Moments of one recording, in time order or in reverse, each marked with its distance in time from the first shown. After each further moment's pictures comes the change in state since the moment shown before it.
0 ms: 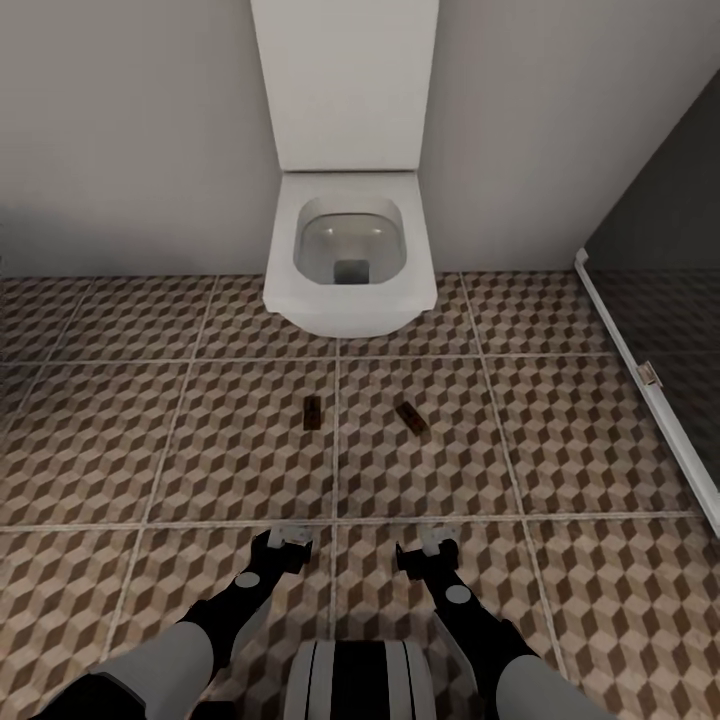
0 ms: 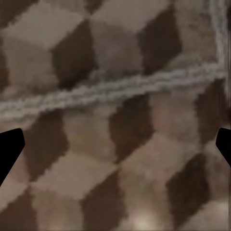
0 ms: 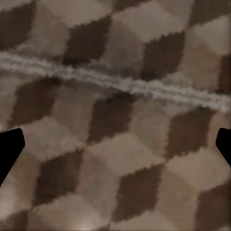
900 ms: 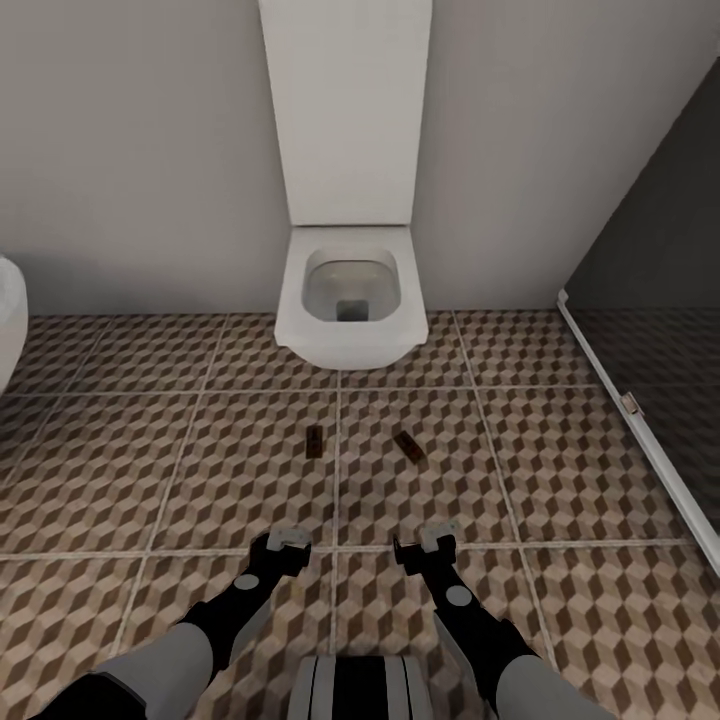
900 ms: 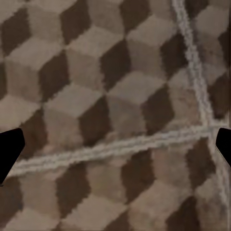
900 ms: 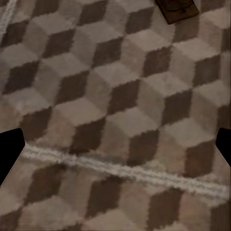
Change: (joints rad) left arm 0.000 0.000 0.000 0.014 0.000 0.001 0.000; right arm 0.000 -0.001 0.010 -0.002 -0.001 -0.081 0.006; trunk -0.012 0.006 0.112
